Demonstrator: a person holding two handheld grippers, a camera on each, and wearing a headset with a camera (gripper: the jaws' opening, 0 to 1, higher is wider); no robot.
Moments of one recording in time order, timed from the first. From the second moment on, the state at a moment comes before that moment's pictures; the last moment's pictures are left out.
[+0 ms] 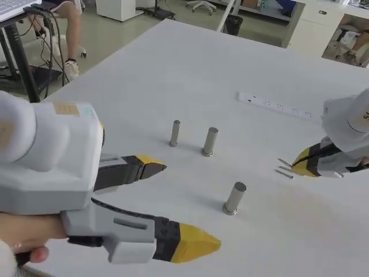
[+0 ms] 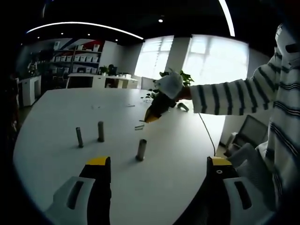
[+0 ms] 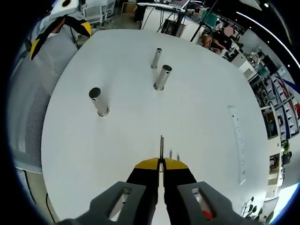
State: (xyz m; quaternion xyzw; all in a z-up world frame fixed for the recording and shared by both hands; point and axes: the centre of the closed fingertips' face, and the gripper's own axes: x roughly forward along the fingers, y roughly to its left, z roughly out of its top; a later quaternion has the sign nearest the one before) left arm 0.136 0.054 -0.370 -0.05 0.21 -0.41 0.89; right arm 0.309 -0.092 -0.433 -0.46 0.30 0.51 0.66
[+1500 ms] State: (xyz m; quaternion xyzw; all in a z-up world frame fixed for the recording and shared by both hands) left arm 0.204 0.027 -0.333 -0.17 0.18 -0.41 0.88; right arm 0.234 -0.019 -0.343 -0.52 0.05 0.51 0.68
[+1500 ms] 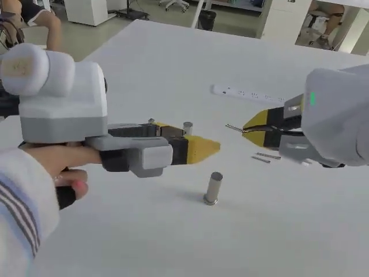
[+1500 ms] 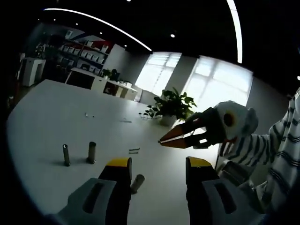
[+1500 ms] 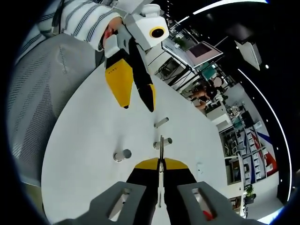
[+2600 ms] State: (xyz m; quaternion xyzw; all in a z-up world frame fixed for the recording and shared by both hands) left arm 0.209 0.005 -0.331 -0.20 0.19 -0.44 0.85; right arm 0.204 0.011 -0.337 -0.53 0.02 0.54 0.66
